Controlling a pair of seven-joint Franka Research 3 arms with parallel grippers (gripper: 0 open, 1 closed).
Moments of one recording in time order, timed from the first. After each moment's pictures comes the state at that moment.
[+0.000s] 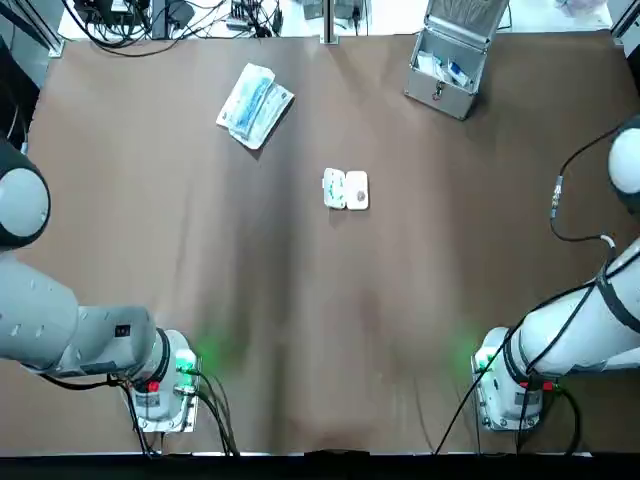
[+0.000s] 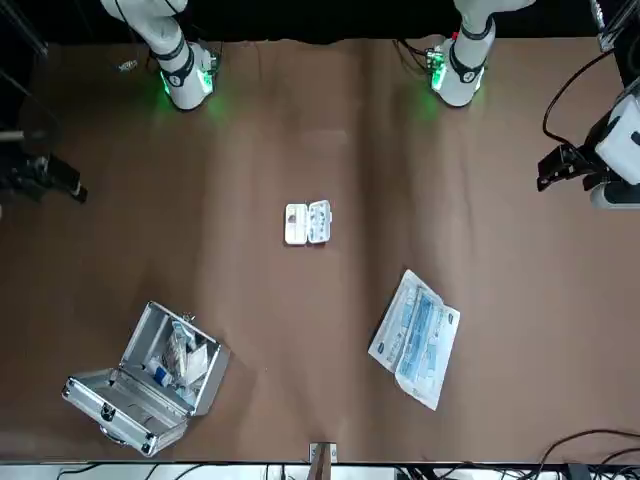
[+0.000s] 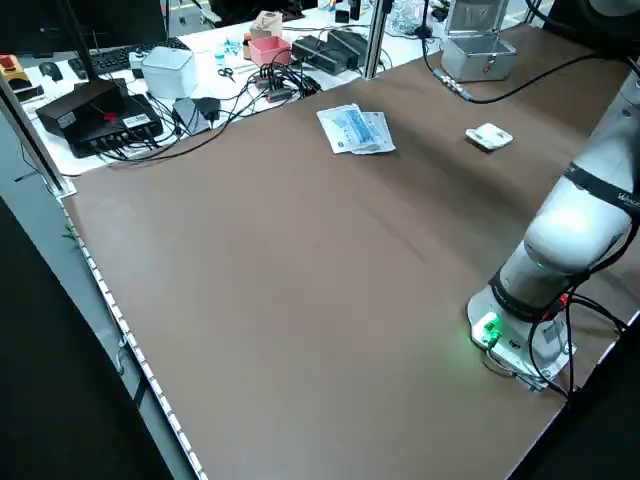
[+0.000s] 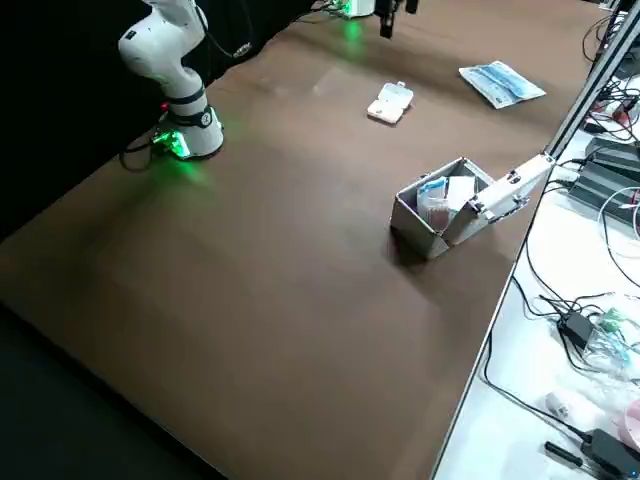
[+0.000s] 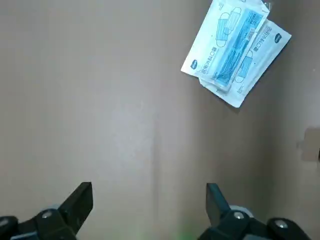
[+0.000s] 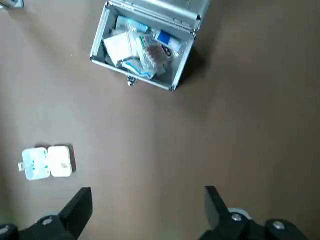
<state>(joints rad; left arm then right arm) 0.06 0.04 -0.14 -1.52 0.02 1.53 -0.06 0.06 0.17 -0.02 -1.20 0.07 1.35 0.10</state>
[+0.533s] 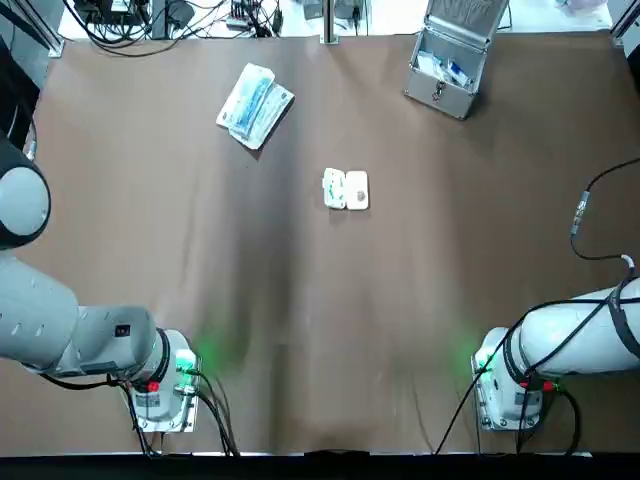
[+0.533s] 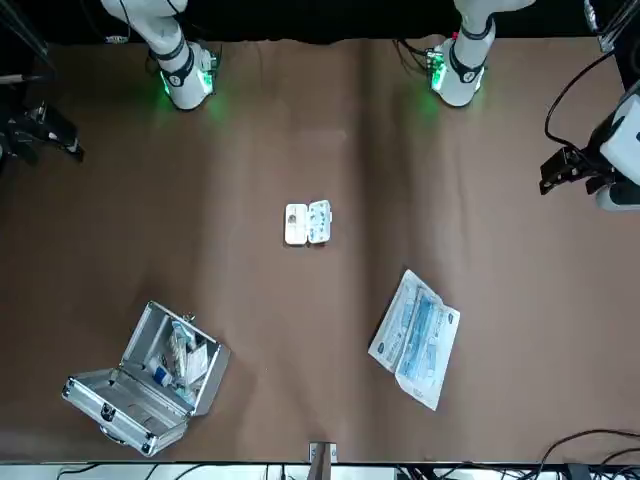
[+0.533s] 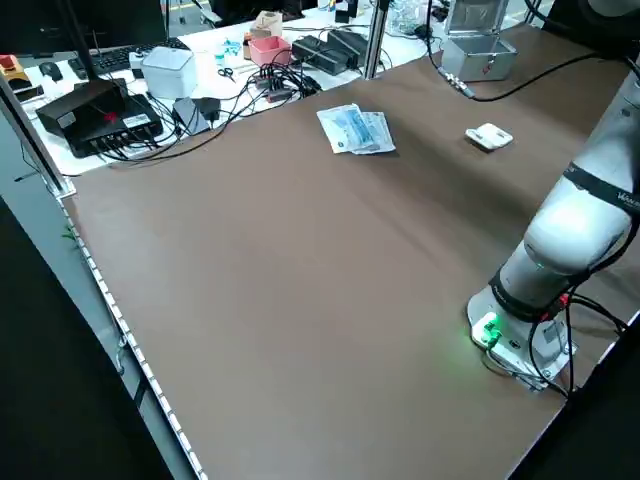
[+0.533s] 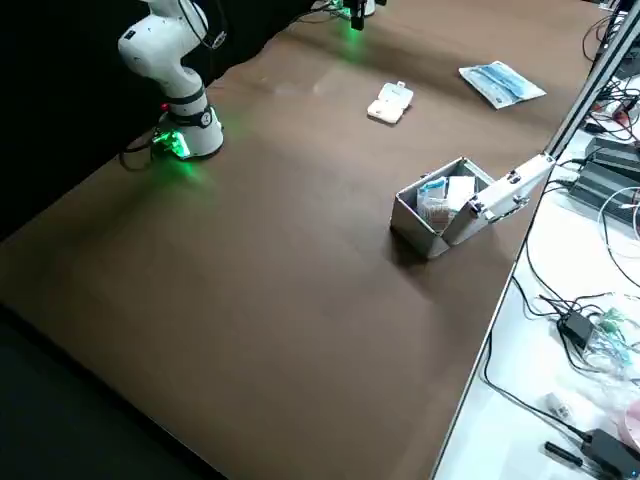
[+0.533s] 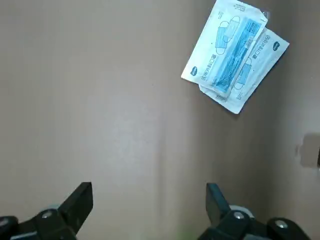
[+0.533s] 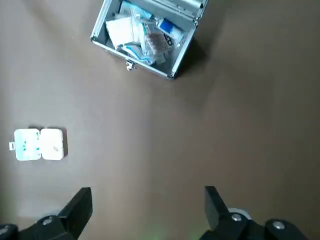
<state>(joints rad) 0.06 0.05 -0.13 -1.51 0.02 1.55 -0.06 0.05 -0.01 -0.02 -1.44 0.06 1.44 0.01</state>
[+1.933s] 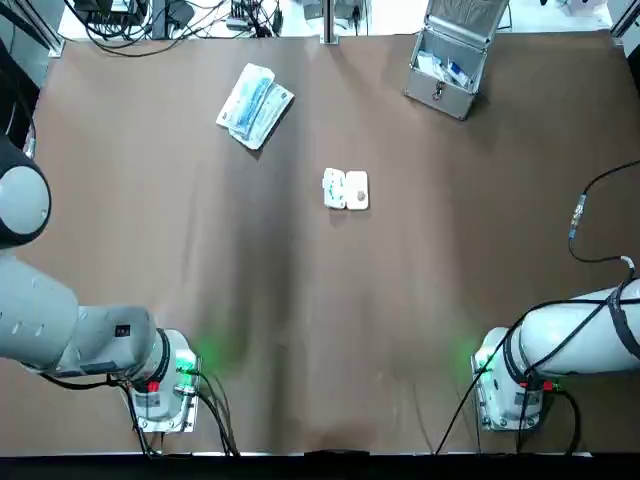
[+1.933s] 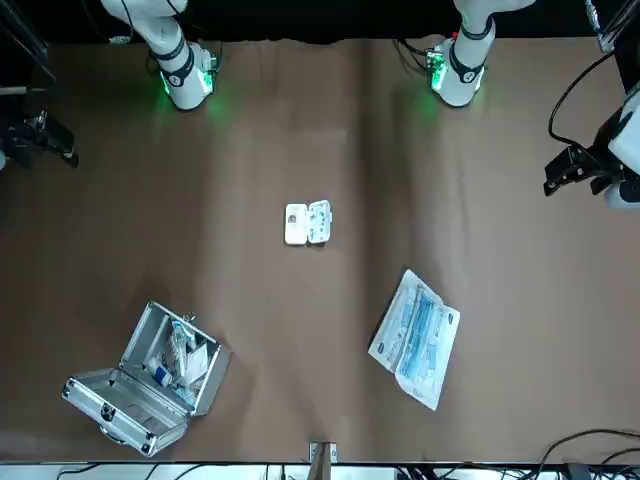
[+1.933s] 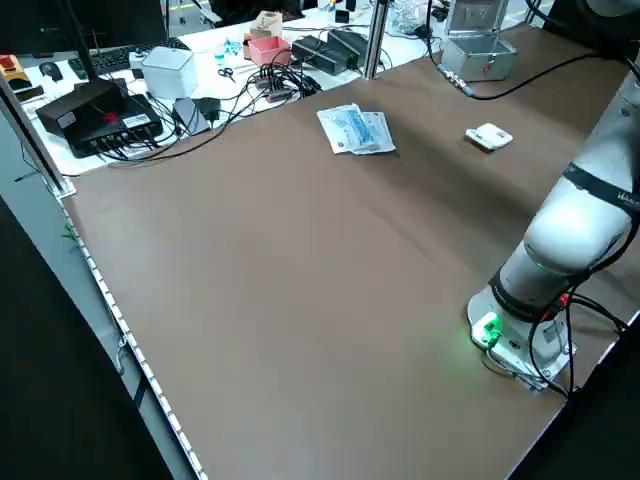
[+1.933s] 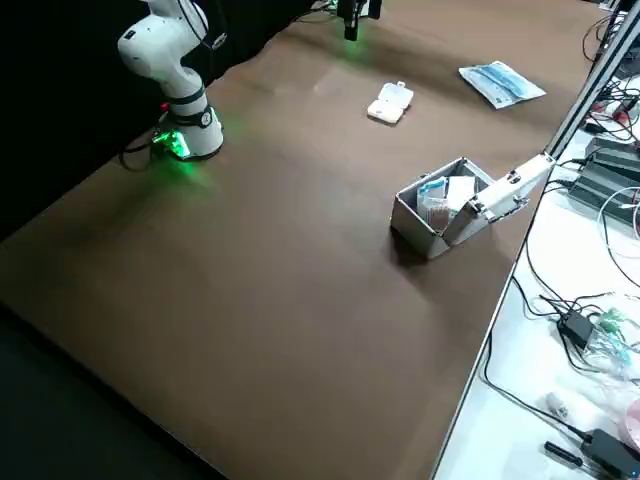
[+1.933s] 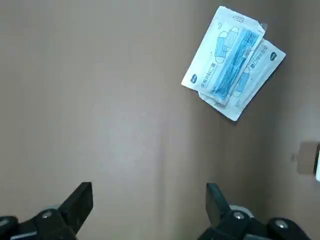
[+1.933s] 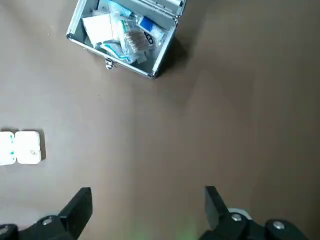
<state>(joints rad) 0.06 0.05 -0.13 -1.49 0.02 1.55 -0.08 0.04 -0.01 -0.02 -1.48 -0.01 1.46 0.01</state>
